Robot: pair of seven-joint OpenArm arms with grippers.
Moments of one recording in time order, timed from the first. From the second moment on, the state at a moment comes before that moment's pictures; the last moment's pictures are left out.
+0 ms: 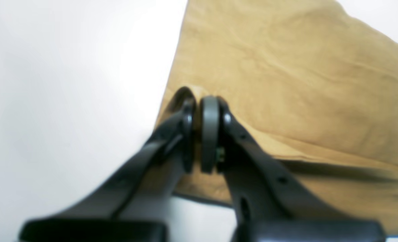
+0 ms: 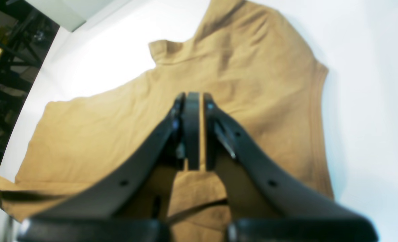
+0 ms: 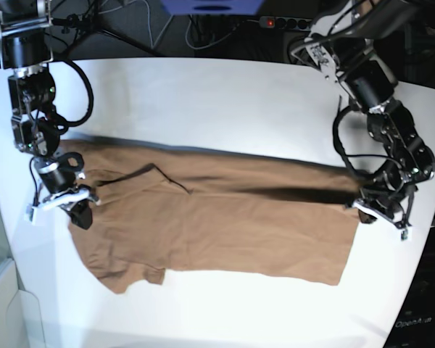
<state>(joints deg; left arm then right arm) -17.8 -2.4 -39.3 75.9 -3.8 -32.2 48.2 1.0 24.4 -2.3 76.9 53.3 8.4 -12.4</state>
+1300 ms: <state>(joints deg) -17.6 -2.9 -39.2 66.2 -4.2 -32.3 43.7 -8.7 24.8 -2.2 77.4 53.1 8.2 -12.4</state>
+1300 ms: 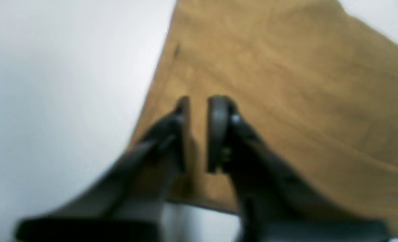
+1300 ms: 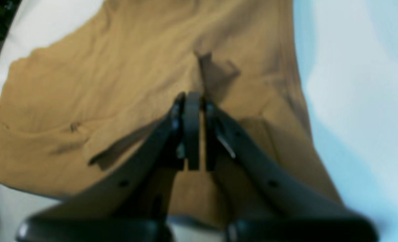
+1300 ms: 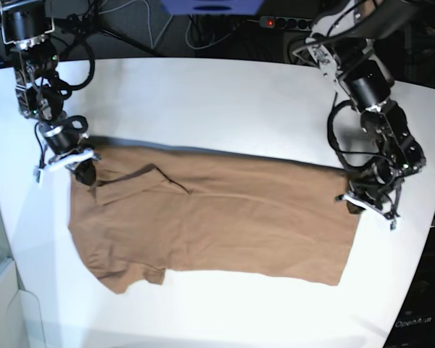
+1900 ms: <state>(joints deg) -17.2 -5.1 -39.3 54.8 -7.0 -32.8 36.6 -10.5 24.9 -1.8 70.5 54.0 12.8 -10.5</state>
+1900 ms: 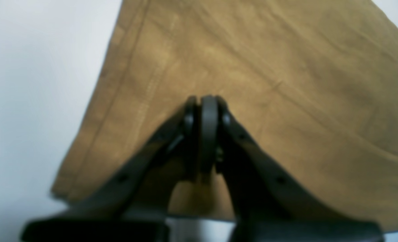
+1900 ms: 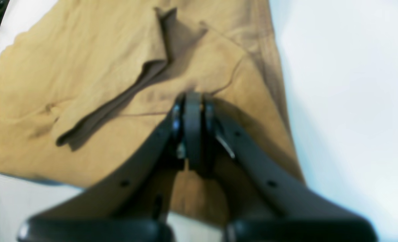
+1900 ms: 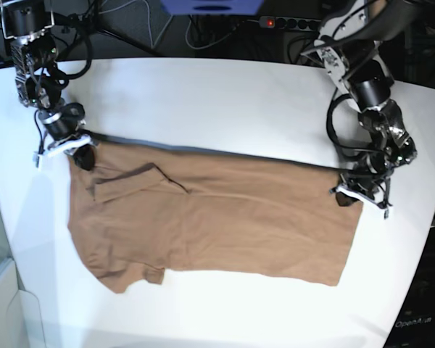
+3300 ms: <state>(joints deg) 15.2 -4.3 -39.2 83.5 -16.0 -35.7 41.4 -27.9 28.0 5.5 77.0 54.4 21.8 -8.0</state>
